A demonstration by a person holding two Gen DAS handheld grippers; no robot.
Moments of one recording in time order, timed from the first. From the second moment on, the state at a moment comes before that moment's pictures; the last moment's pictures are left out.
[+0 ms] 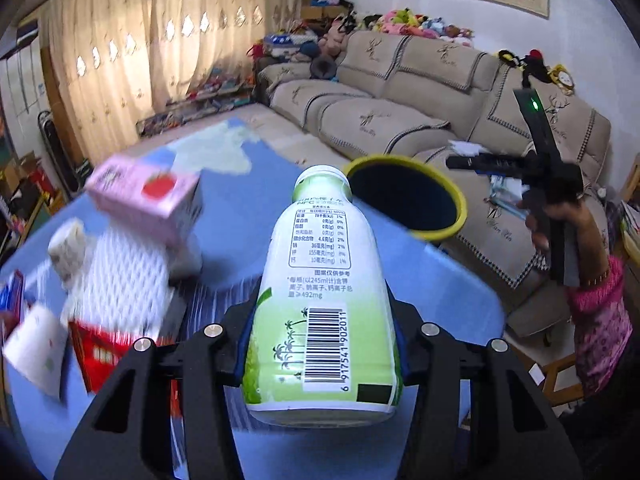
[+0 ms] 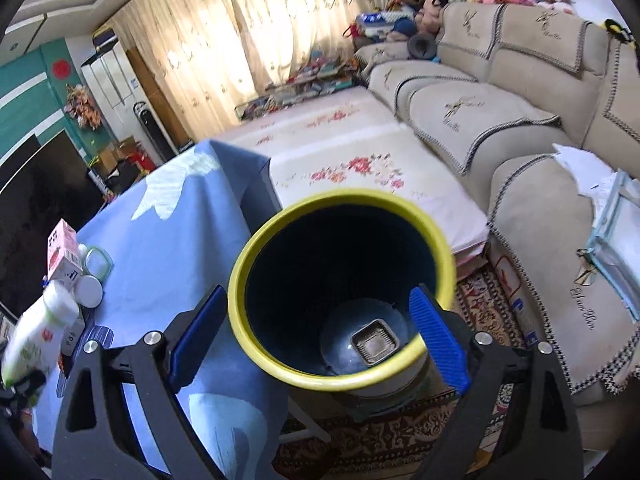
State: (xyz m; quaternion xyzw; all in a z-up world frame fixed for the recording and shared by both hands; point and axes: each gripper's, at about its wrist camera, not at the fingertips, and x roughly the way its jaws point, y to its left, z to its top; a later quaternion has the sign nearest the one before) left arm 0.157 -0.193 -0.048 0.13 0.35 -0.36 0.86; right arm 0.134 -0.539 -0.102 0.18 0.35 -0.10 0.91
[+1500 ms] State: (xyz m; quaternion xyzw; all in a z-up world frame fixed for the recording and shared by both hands) left arm 0.219 -0.280 -0.057 0.06 0.38 -0.36 0.85; right arm 0.100 -0.538 -0.113 0.20 0.38 -0.14 0.89
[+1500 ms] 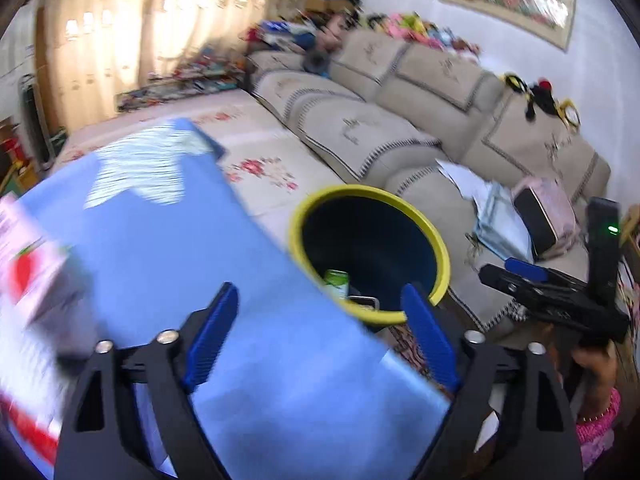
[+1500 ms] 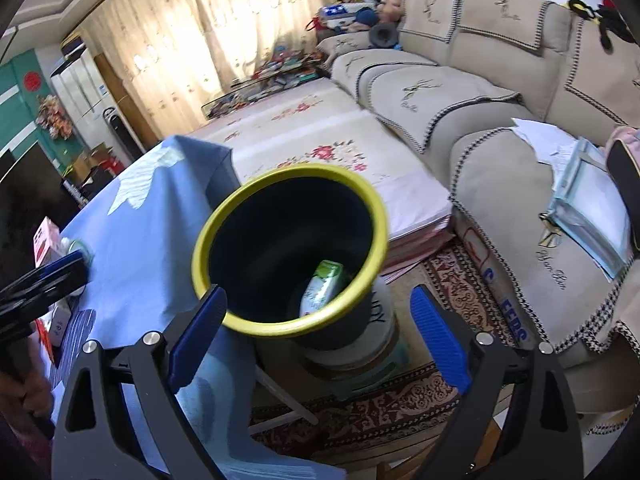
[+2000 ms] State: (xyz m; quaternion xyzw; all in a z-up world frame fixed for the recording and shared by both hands) left arm 0.153 -0.031 -0.044 0.00 0.34 -0.14 0.93; right arm 0.191 -0.382 -0.088 0.12 0.37 0.08 0.92
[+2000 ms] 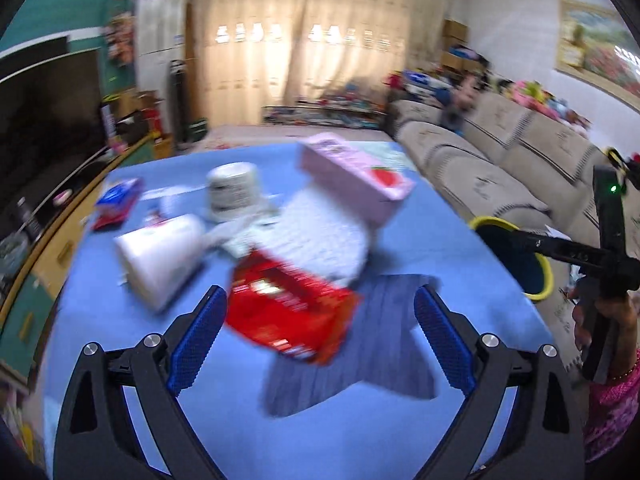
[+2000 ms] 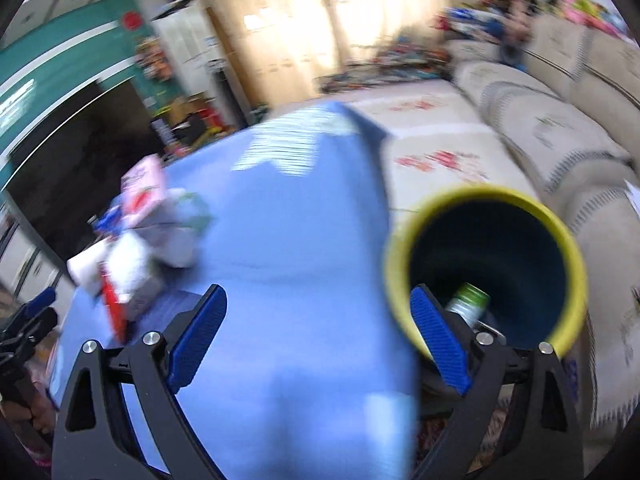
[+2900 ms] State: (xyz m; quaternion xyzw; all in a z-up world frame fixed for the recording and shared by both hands) left arm 0.145 0.000 -0.070 -0.06 0.35 -0.12 0.93; right arm 0.269 -0.253 -0.086 -0.03 0.30 0.20 0.93
